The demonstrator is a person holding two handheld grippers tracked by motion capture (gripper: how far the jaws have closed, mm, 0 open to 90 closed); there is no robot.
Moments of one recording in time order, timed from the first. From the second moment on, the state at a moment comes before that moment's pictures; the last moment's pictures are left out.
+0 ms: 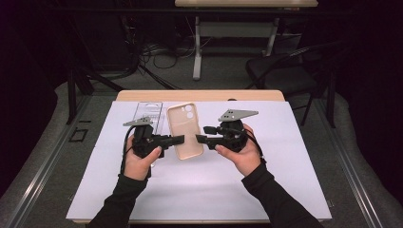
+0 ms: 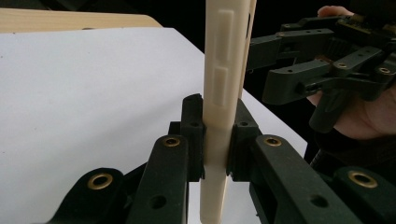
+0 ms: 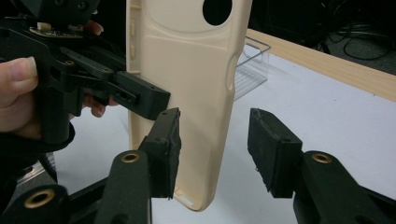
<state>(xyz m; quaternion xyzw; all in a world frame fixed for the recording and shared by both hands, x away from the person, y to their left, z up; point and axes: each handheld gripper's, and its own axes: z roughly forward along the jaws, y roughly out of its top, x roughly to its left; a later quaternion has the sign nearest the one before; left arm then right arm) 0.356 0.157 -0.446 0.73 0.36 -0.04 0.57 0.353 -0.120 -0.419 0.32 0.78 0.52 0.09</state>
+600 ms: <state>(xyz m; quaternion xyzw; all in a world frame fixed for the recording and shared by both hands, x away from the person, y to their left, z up) 0.352 0.152 -0.444 0.74 0.35 -0.05 0.57 0.356 -0.119 -0.420 0.32 0.79 0.52 0.07</state>
